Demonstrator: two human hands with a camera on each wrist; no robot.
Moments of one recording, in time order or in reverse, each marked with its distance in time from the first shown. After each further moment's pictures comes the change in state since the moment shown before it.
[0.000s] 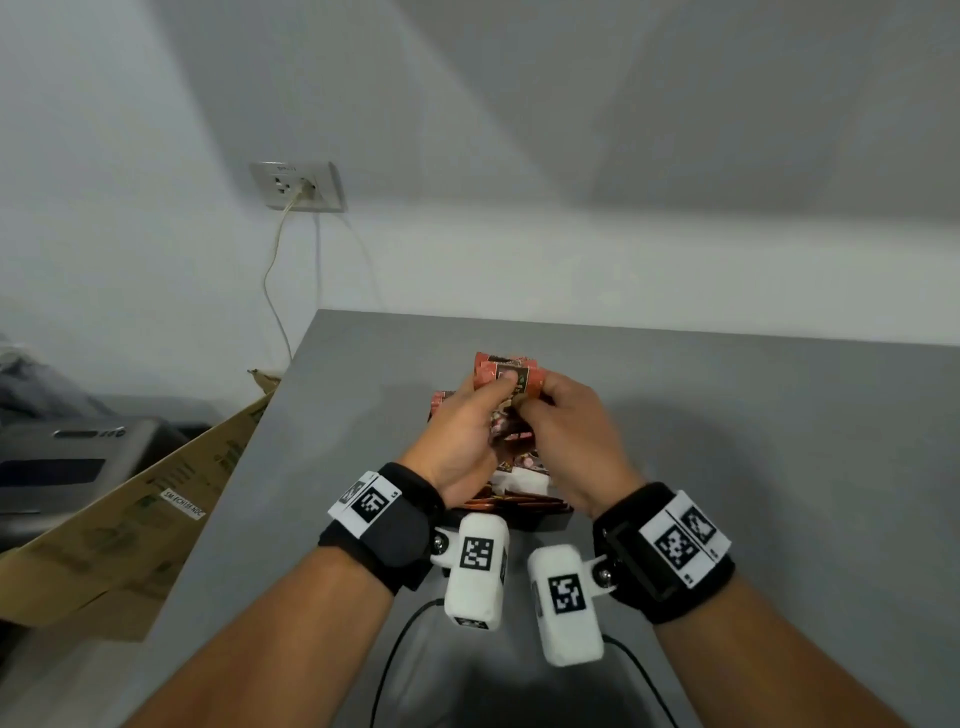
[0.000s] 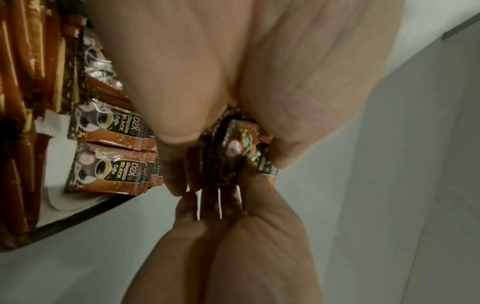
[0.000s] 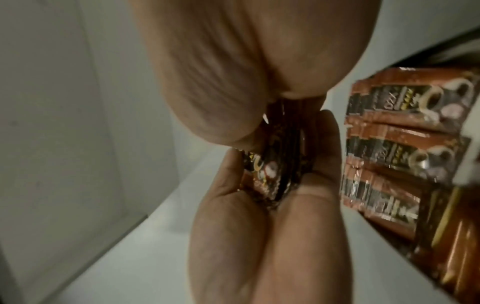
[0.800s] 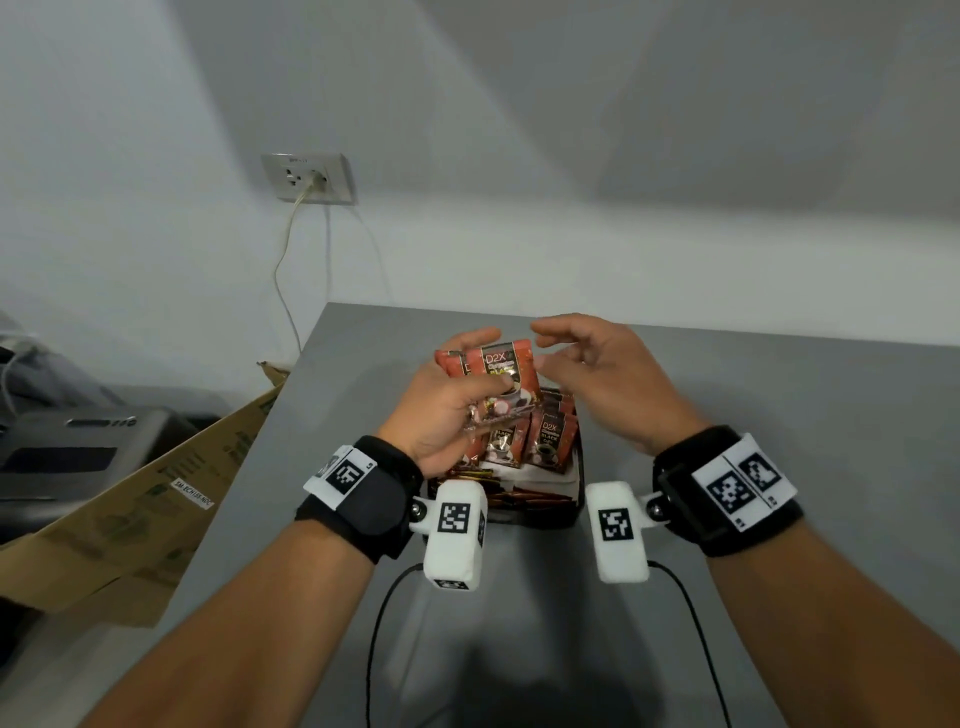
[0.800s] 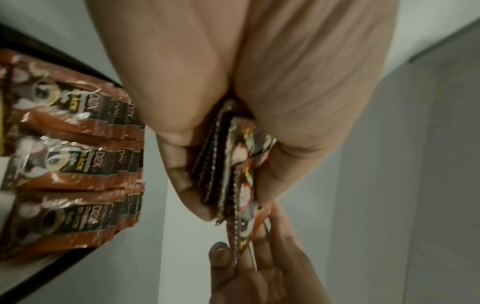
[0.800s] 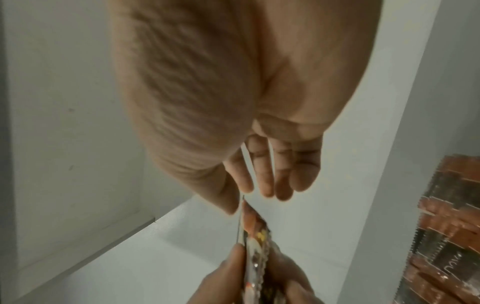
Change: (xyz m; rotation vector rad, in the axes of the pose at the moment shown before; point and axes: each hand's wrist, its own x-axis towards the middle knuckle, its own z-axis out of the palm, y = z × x) left_hand 0.003 0.025 -0.024 0.020 -0.016 0.138; right_hand 0.033 -0.018 -0.043 -0.316 -0.117 -0.168
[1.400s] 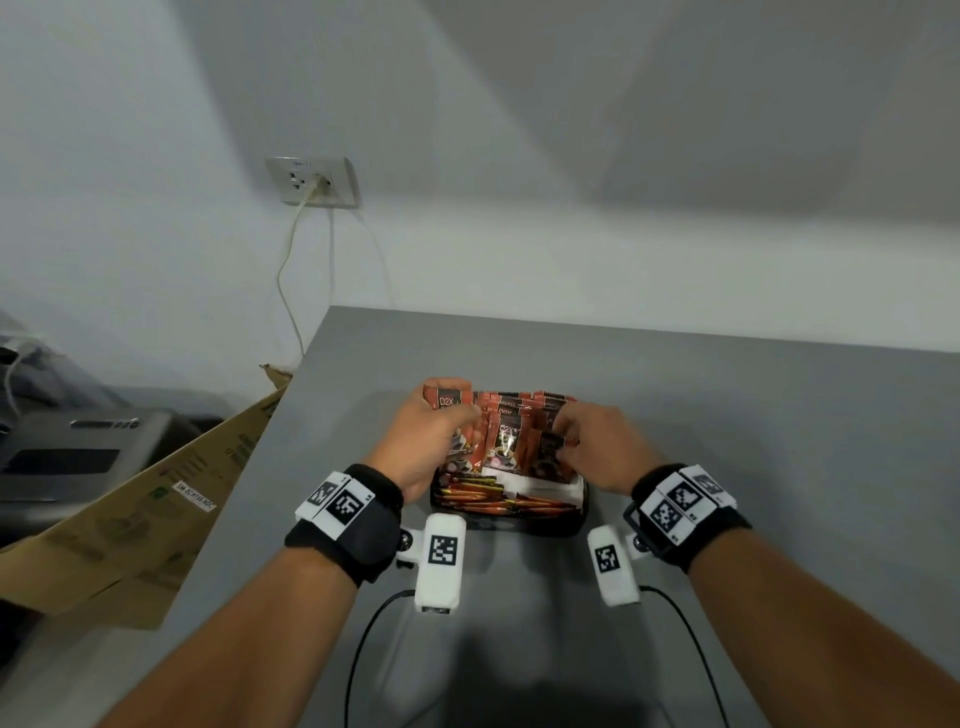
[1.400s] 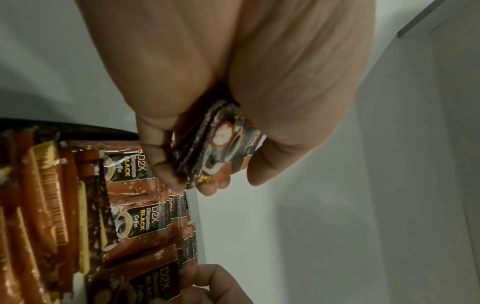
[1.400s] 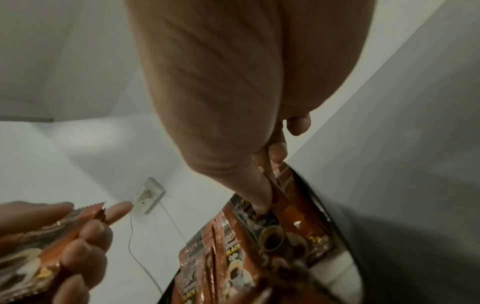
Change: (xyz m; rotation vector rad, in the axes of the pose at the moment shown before) left_hand -0.001 -0.018 -0.033 0.356 0.215 -0.069; right_hand 0.010 0.097 0.024 -0.607 -0.183 0.135
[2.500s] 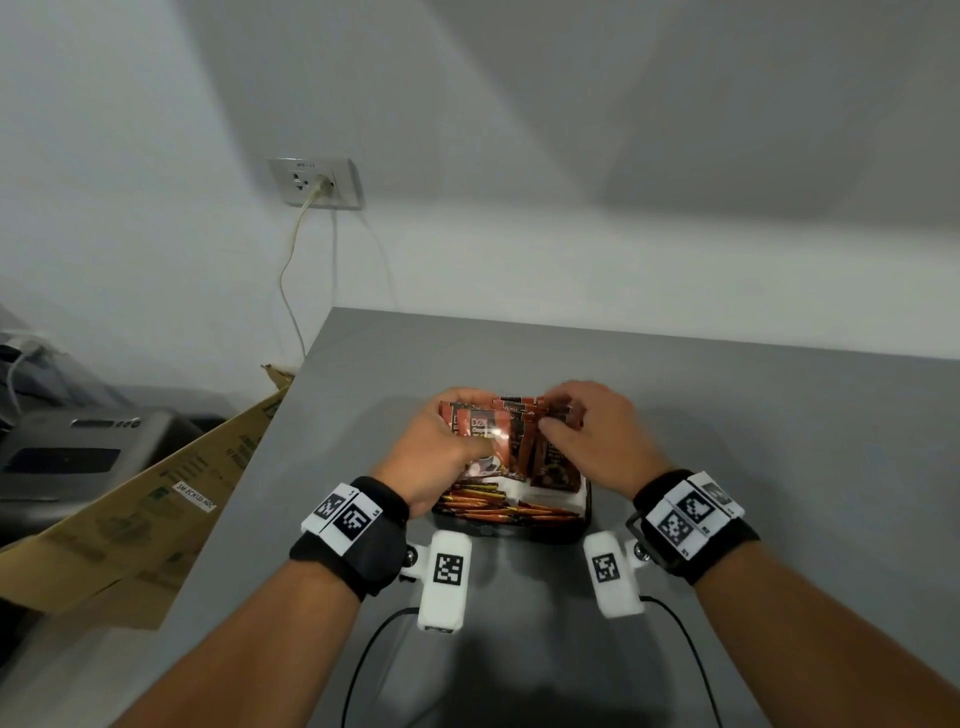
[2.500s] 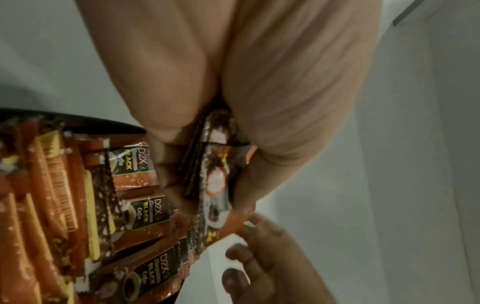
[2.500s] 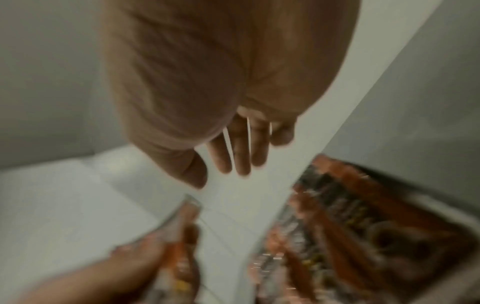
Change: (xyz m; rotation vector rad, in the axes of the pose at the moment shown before) left_hand 0.000 -0.008 0.004 0.073 -0.085 -0.005; right_hand -0.004 -0.018 -0.010 0.265 0.195 -0.095
